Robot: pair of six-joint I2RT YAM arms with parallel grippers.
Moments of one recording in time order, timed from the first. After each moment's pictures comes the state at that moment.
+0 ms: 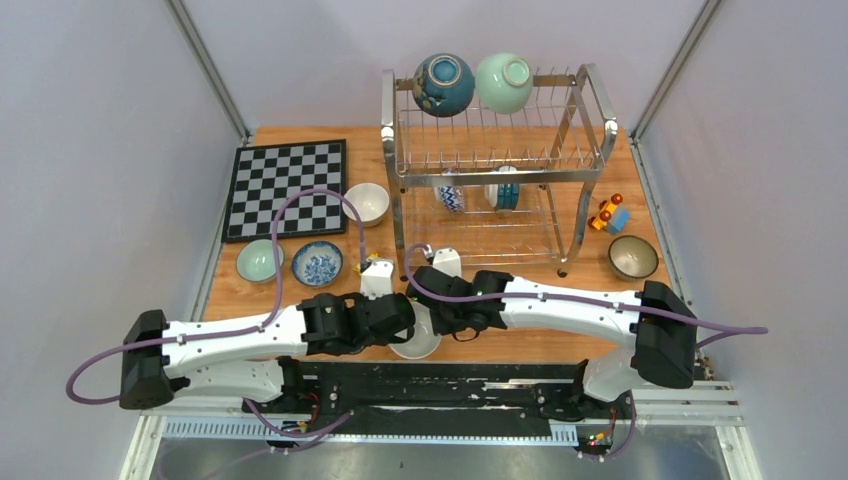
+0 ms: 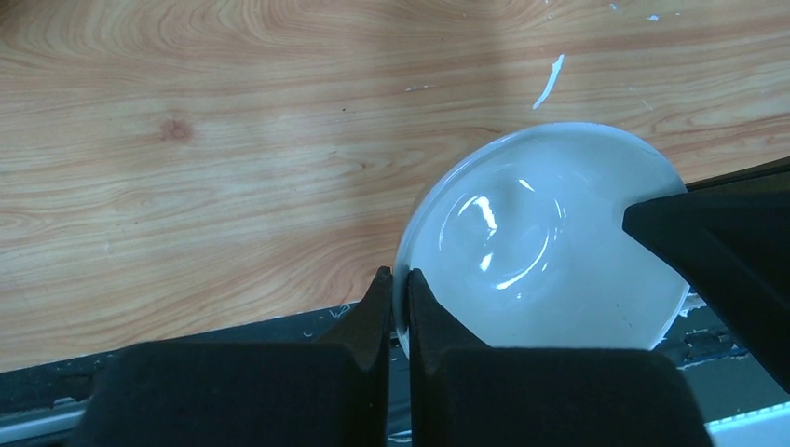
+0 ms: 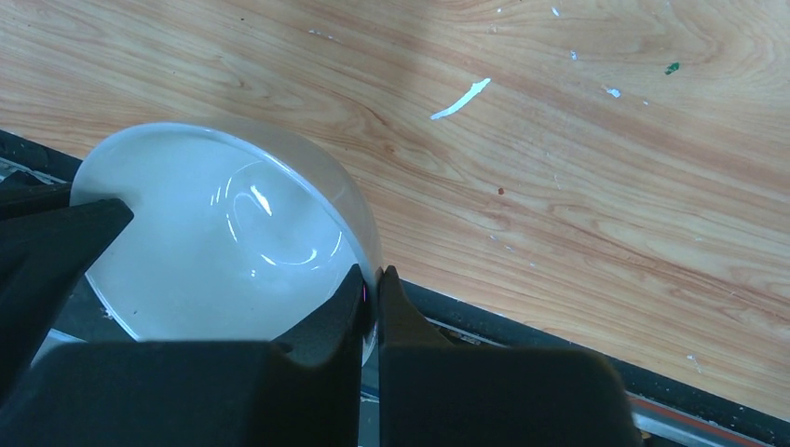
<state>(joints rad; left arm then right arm) -1.26 1.07 0.77 -0.79 -0.53 -1.03 1.22 1.47 1.09 -0.72 0.28 0.88</state>
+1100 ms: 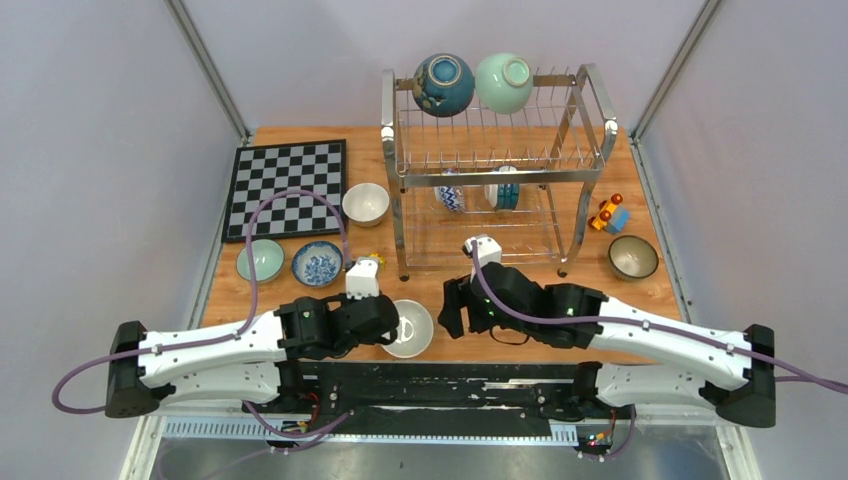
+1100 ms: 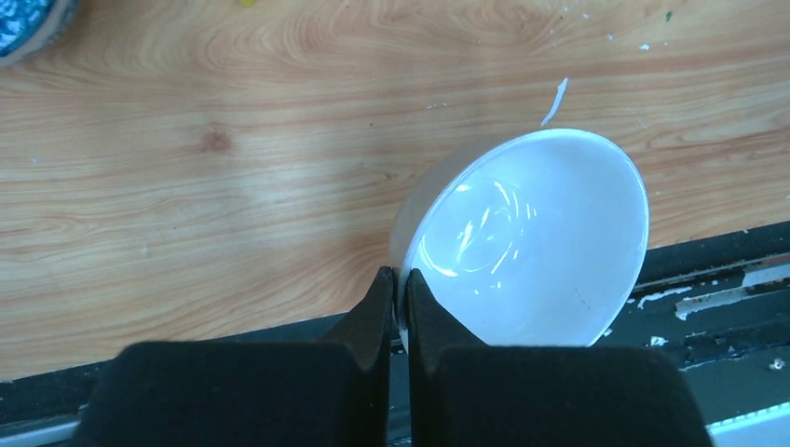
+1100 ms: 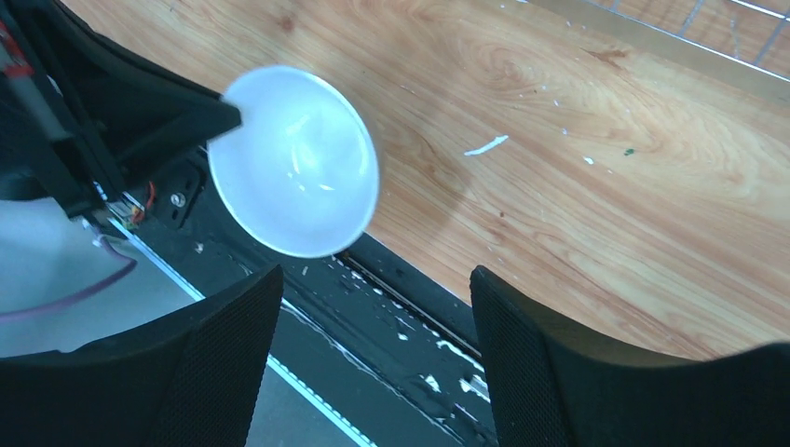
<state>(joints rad) -1.27 0.96 0.73 -0.82 -0.57 -1.03 1.22 1.04 0.95 -0.62 0.27 0.69</state>
